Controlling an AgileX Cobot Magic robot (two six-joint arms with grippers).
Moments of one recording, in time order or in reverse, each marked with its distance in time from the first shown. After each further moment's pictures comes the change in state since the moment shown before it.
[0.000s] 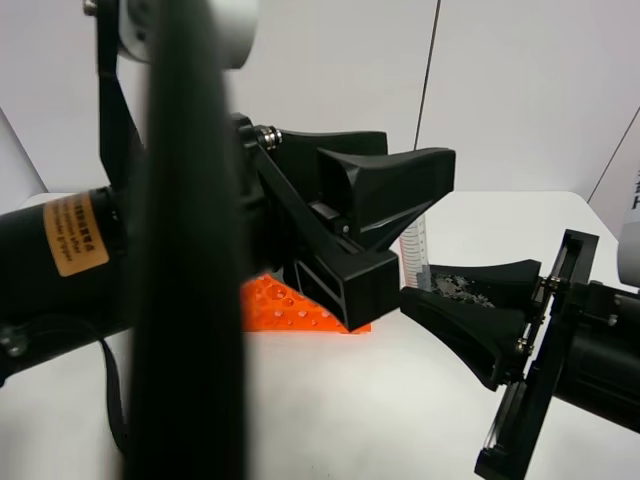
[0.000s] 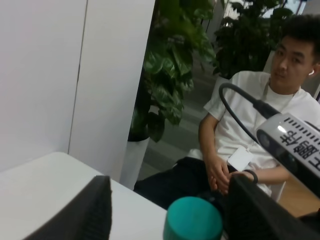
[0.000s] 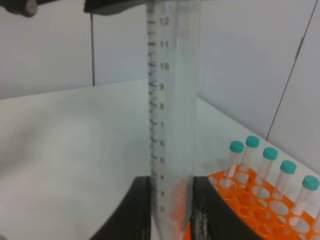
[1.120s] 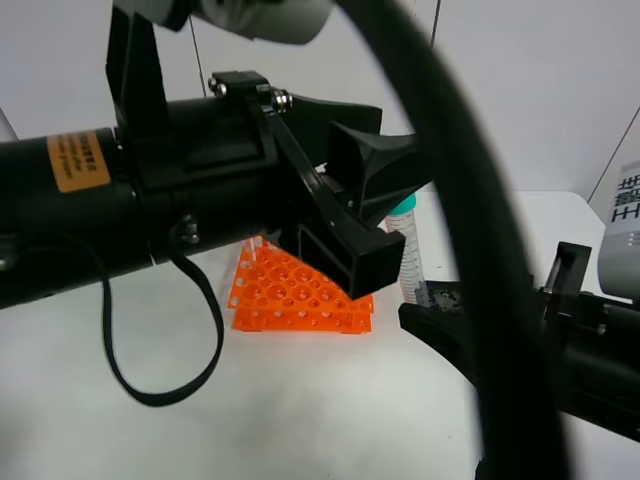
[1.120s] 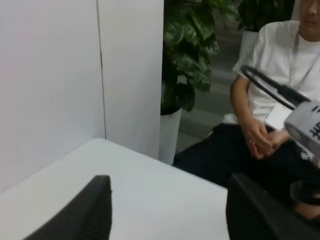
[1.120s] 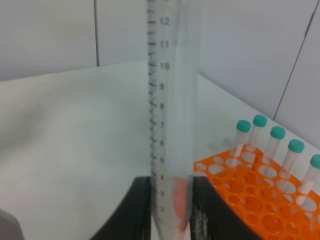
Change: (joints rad) left arm 0.042 0.000 -0.096 -0.124 0.193 0.289; right arm 0.000 0.000 0.000 0.000 0.060 0.012
